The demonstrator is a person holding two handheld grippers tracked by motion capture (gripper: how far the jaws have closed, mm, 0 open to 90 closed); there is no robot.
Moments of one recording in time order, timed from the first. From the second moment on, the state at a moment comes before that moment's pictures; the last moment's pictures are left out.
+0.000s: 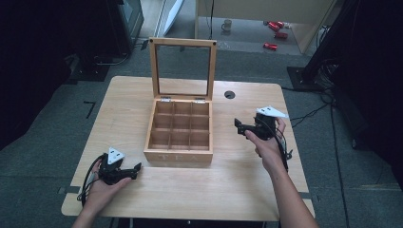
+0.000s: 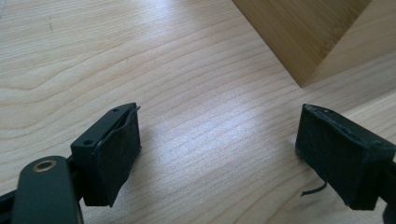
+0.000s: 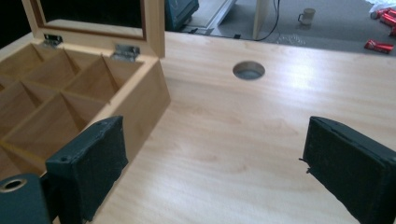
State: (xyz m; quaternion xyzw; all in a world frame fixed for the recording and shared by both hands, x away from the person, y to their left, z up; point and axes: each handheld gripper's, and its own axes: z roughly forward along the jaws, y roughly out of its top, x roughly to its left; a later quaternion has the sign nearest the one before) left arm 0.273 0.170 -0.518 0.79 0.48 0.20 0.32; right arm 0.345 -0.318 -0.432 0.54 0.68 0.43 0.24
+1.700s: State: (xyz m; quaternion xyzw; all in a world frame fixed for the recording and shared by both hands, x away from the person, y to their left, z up) left arm 0.272 0.169 -0.518 0.79 0.48 0.21 0.32; right arm 0.233 -0.392 -0.526 0.61 0.69 0.30 0.25
